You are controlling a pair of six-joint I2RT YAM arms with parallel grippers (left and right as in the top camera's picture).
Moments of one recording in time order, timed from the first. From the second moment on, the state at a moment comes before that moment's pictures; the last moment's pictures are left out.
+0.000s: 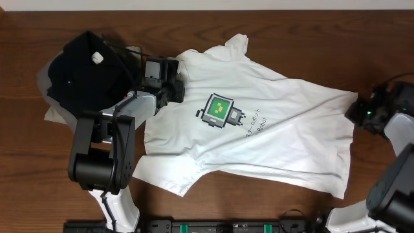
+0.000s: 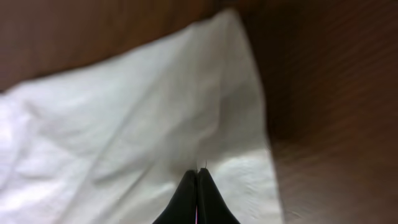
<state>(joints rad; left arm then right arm) -0.18 1.95 1.07 -0.06 0.17 -0.07 -0.51 1.68 0.96 -0.40 -0.29 0.15</state>
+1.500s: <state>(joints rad) -0.18 1.95 1.07 -0.06 0.17 -0.07 -0.55 1.62 0.94 -0.73 -0.20 0.28</state>
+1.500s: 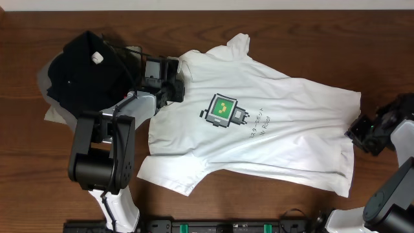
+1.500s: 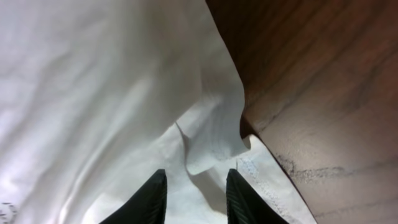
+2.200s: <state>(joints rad) -0.18 1.95 1.07 -0.04 0.17 -0.07 -0.55 1.62 0.79 -0.59 -0.34 0.17</state>
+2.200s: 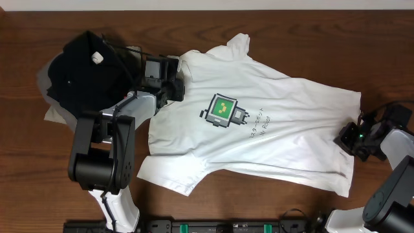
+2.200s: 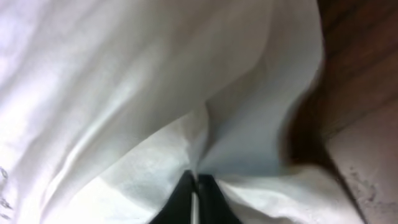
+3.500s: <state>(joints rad) -0.21 1.93 1.07 -0.12 0.39 -0.03 -0.70 1.34 0.79 -0.75 -0.14 0.36</state>
